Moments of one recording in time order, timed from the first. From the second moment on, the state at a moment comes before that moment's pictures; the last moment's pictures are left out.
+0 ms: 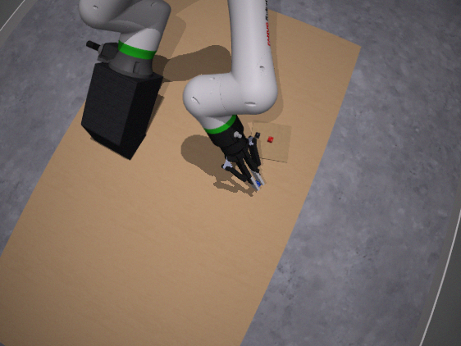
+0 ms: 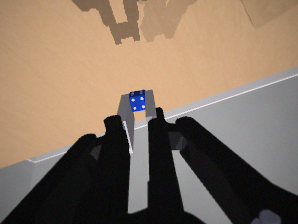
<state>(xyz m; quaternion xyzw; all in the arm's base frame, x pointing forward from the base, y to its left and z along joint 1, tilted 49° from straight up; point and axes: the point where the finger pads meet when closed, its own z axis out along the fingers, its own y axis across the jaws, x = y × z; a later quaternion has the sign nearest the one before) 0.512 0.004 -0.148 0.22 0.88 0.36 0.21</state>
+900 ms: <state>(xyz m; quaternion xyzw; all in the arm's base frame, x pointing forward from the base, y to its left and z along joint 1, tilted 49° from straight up) 0.503 0.005 -0.147 0.29 0.81 0.31 0.40</state>
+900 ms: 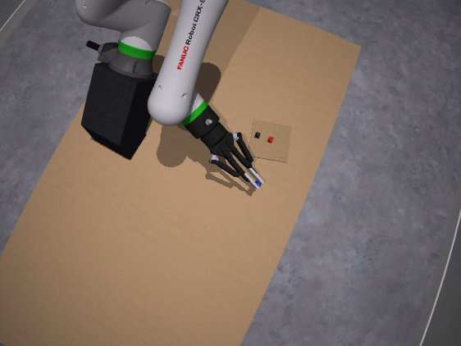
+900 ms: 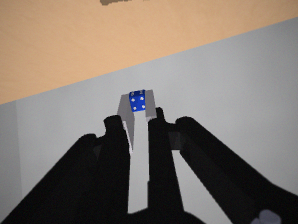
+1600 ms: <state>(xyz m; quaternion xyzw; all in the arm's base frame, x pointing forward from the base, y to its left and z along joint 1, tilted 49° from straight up) 0.500 0.036 -0.170 0.29 0.80 0.31 0.43</state>
